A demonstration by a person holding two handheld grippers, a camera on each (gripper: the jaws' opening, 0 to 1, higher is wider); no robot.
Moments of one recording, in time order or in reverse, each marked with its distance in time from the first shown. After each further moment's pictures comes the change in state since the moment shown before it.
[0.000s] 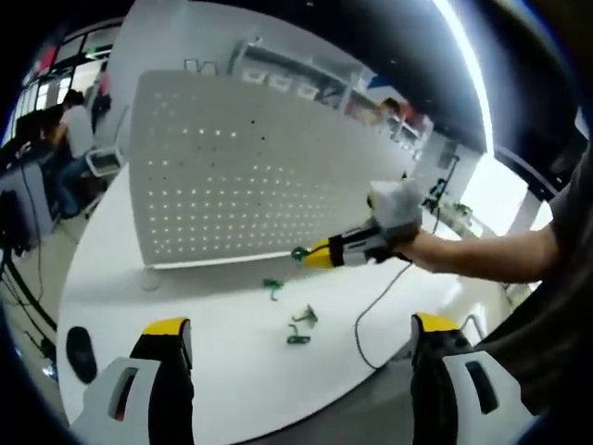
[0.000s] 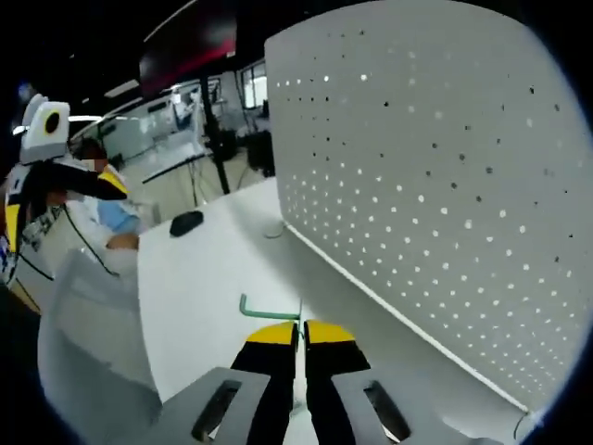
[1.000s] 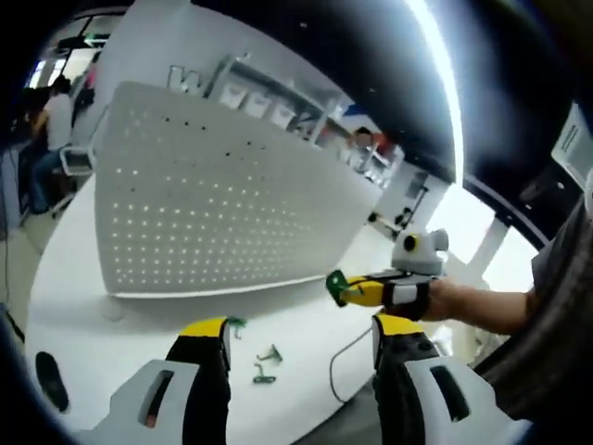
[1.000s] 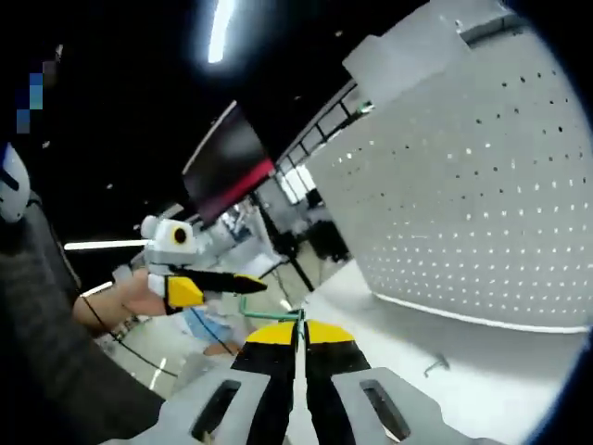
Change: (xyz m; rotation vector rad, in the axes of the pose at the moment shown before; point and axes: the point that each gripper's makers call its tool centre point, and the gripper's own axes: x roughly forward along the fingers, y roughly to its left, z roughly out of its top) left arm 0.016 -0.029 0.057 -0.055 -0.112 -0.215; right arm -0.090 0.077 0.056 0.344 -0.419 0.375
